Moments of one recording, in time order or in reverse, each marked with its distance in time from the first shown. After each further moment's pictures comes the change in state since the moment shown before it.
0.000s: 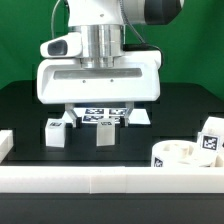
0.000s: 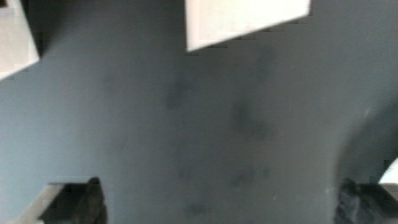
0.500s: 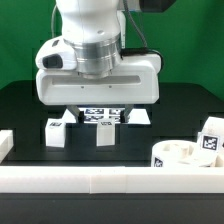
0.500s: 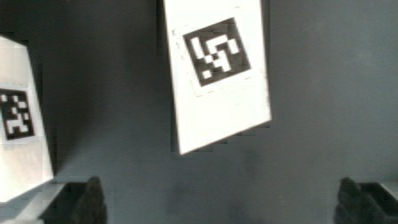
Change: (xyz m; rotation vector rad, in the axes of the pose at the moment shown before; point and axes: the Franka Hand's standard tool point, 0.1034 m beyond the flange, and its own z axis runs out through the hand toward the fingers) arm -0.022 -0.001 -0.001 0.030 -0.416 0.088
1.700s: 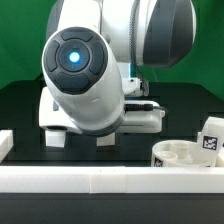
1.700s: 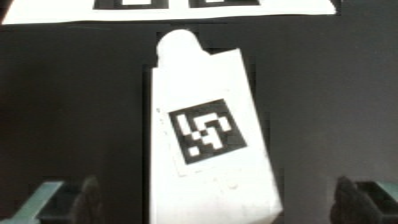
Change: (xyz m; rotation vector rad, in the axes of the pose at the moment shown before) arm -0.010 -0.002 0.040 -0.016 -0.595 0.012
